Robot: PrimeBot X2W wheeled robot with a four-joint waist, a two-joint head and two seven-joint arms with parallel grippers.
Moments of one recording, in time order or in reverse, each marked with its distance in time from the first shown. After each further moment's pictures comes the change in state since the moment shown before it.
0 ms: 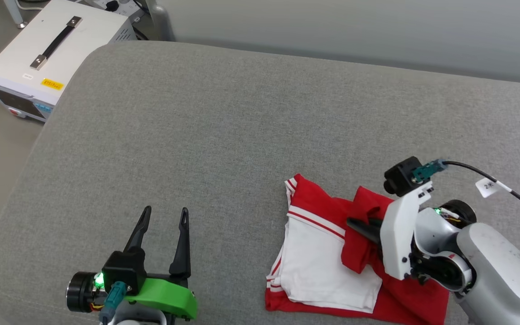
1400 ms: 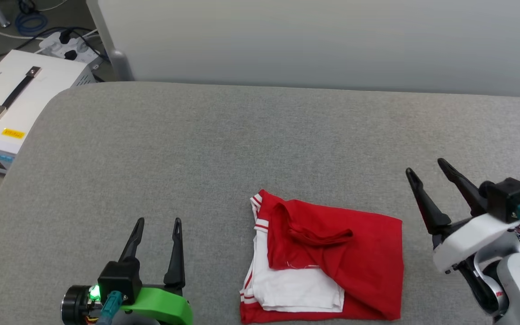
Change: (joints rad) left arm 0.030 -0.002 0.012 0.005 -0.002 0.024 0.000; right arm 0.159 0.018 -0.261 0.049 -0.342 0.000 -0.747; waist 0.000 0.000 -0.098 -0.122
